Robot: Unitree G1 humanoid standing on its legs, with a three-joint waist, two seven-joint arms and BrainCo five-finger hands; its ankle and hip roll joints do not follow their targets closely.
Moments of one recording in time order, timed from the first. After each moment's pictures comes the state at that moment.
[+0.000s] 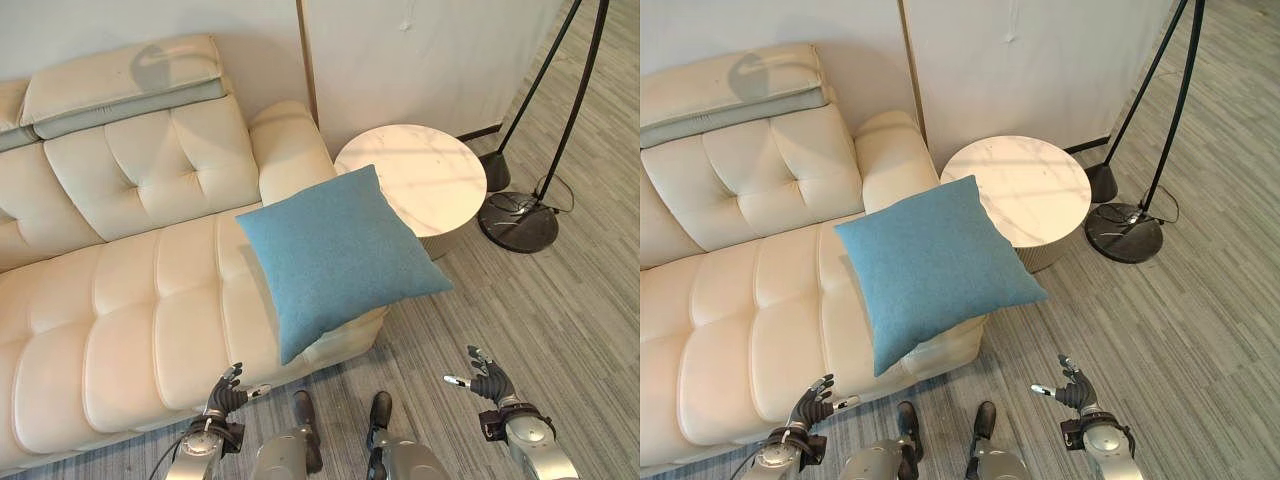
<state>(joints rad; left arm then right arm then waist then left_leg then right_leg) 0.12 0.30 -0.11 0.70 -0.14 -0.08 0.08 0.09 -0.39 0.10 0.50 0.10 -0.04 -0.06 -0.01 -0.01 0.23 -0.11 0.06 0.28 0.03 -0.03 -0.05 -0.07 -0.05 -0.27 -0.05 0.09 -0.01</state>
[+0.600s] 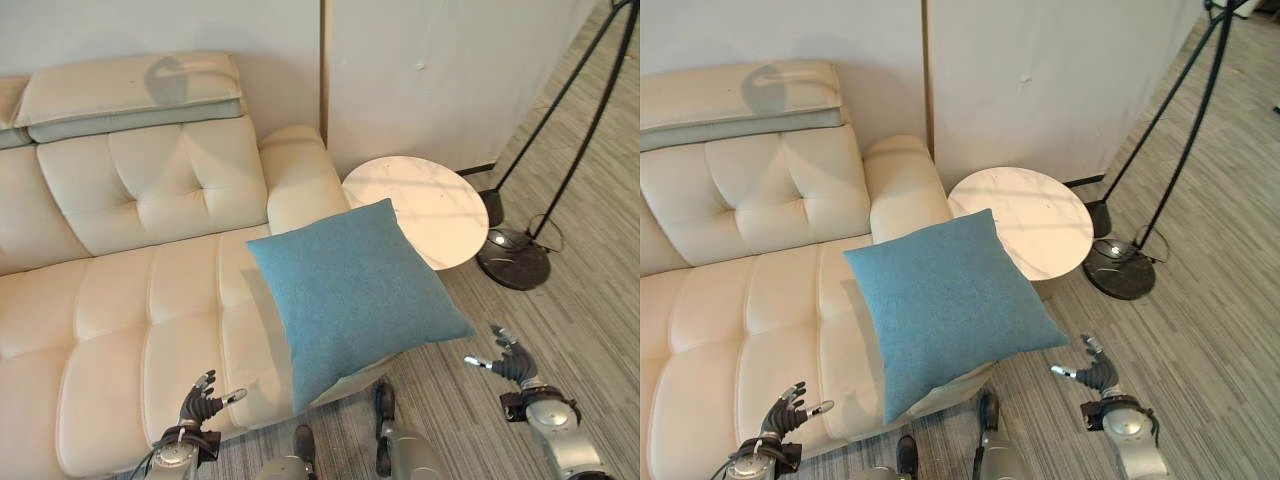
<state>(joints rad) 0.12 0.37 -0.04 0.66 -0.18 -0.08 0.09 0.05 -0.49 0.02 0.45 0.08 -0.03 -0.11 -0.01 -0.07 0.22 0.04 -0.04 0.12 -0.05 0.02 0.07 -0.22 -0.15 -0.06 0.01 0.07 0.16</state>
